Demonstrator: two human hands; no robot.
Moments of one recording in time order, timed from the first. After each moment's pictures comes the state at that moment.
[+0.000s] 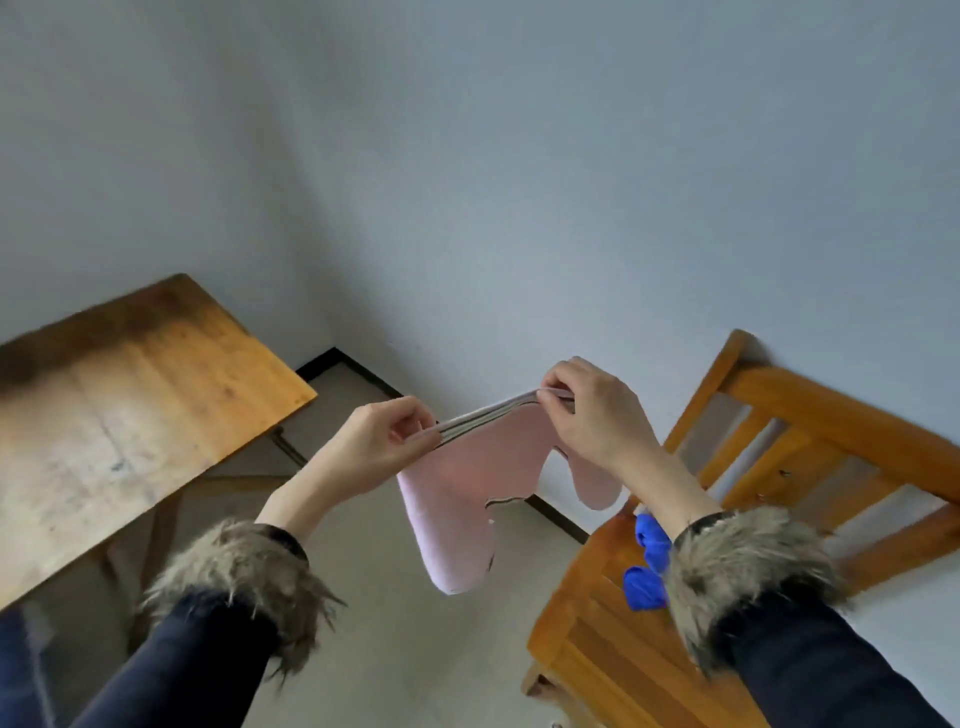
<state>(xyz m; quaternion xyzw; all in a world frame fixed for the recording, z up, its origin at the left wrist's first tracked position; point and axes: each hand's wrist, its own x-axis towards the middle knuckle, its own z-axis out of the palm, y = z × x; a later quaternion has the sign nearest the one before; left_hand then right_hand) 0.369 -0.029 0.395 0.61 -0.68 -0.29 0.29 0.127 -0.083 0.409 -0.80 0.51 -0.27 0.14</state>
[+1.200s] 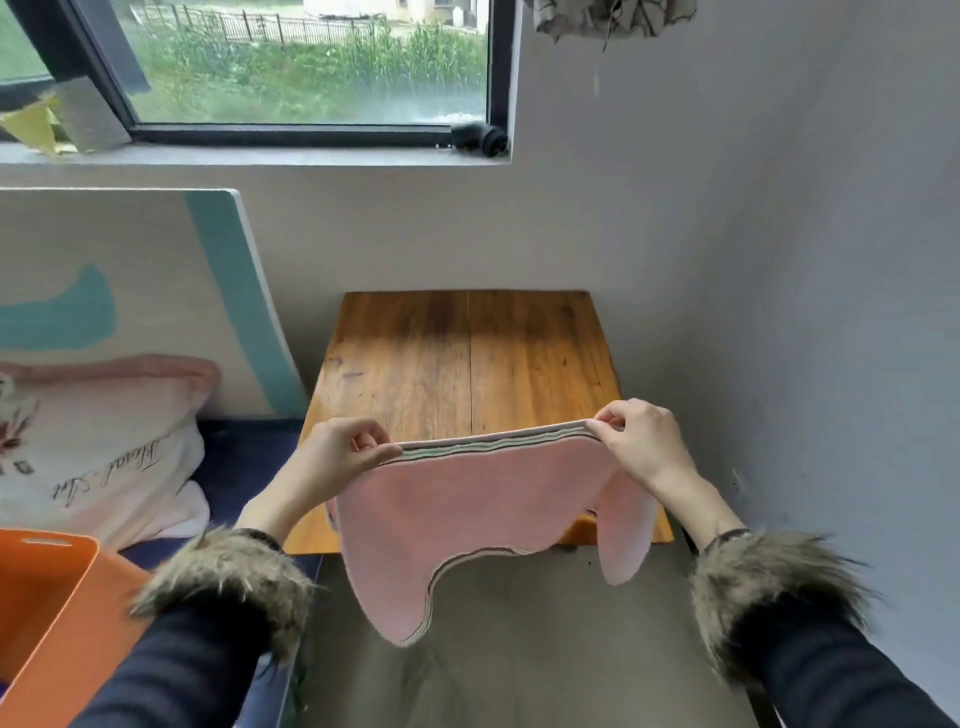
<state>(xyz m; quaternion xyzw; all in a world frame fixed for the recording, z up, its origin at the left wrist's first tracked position) 0.863 0.075 0.361 0.90 -0.30 -0.11 0.30 0.690 -0.205 0.374 -0.92 0.29 -0.12 0.24</state>
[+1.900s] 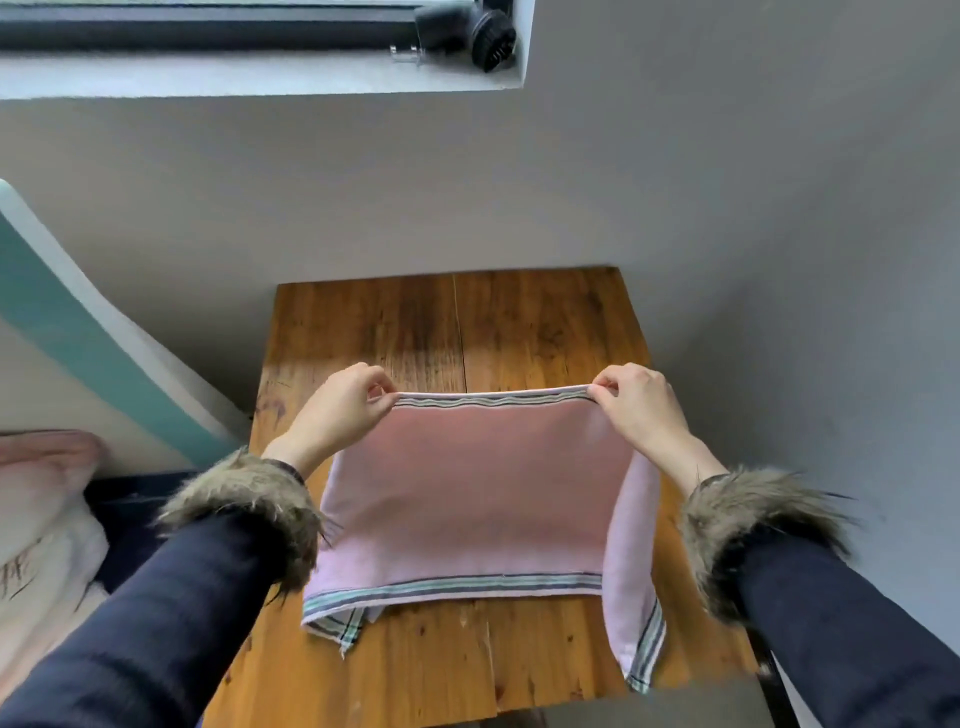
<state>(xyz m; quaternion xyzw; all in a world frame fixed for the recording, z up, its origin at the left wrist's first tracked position) 1.148 -0.103 0.278 0.90 -0.35 -0.15 0.21 0.951 -0.352 0.291 -0.91 0.35 -0.03 0.21</state>
